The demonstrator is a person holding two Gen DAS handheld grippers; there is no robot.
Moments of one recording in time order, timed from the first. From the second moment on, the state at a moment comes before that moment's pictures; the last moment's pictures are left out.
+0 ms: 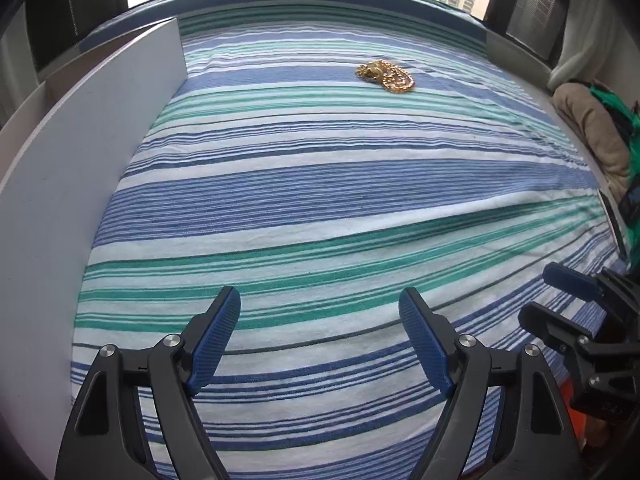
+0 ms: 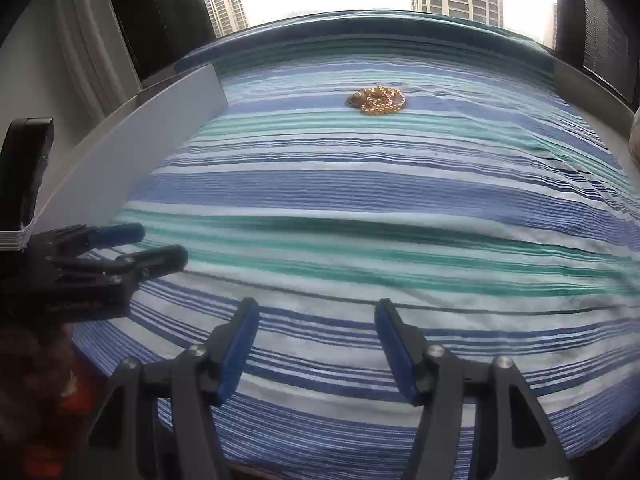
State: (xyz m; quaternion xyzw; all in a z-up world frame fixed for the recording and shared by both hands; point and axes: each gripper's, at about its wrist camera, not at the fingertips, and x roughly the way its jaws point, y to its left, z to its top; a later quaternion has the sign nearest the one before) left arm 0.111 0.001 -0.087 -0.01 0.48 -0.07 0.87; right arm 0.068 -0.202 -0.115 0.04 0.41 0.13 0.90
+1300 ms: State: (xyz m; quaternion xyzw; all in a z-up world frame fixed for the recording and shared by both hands) left arm 0.091 0.002 -0.103 0.02 0.46 -0.06 0.88; right arm 0.389 -0.231 -0.092 0.05 0.47 0.03 0.88
